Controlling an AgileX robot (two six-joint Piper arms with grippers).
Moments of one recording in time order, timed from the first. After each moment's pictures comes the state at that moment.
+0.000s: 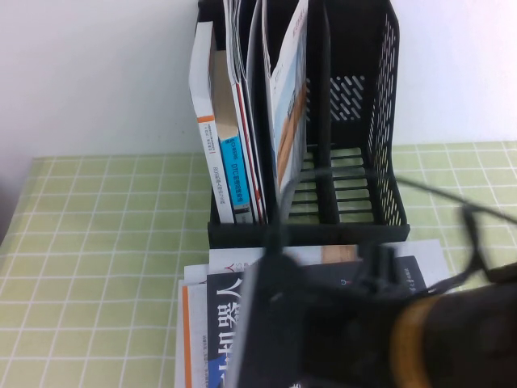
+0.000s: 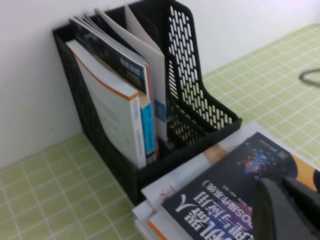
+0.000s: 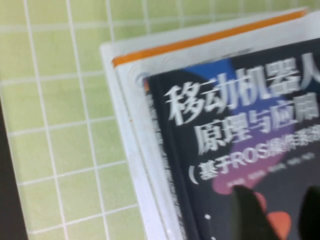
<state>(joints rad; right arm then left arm) 1.28 1.39 -1.23 -0.31 1.00 -0.06 -0.38 0.64 -1.27 -0.24 1.11 0.15</state>
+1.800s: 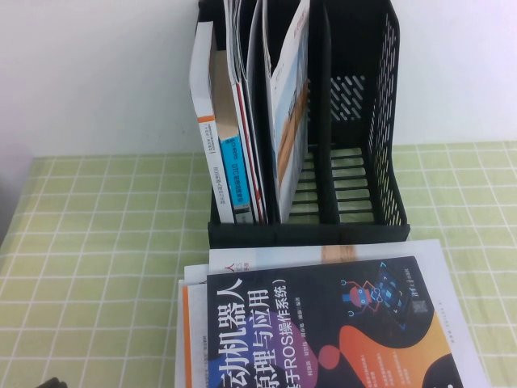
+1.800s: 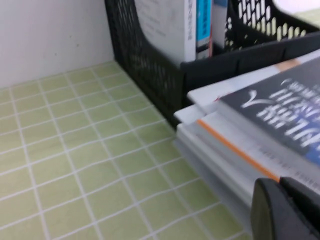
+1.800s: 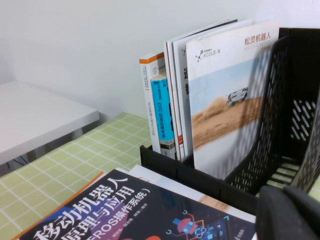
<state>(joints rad) 1.28 0.13 -0.39 -0.98 0.71 0.94 -0.38 0.12 -0.15 -0.25 0.43 0.20</state>
